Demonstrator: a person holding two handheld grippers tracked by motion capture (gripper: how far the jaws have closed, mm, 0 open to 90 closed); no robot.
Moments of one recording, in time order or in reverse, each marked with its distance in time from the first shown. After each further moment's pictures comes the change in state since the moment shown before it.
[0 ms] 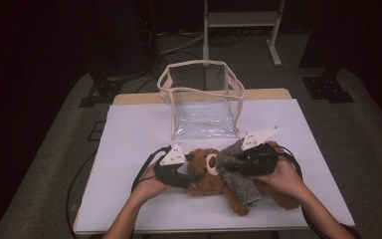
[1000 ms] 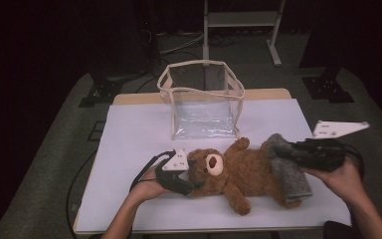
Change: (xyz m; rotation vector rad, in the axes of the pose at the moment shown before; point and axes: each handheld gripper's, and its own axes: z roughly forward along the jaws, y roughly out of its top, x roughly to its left) left arm -0.009 -0.001 0.001 0.059 -0.083 0.092; right arm -0.023 -0.053 -0.132 -0.200 -0.176 0.157
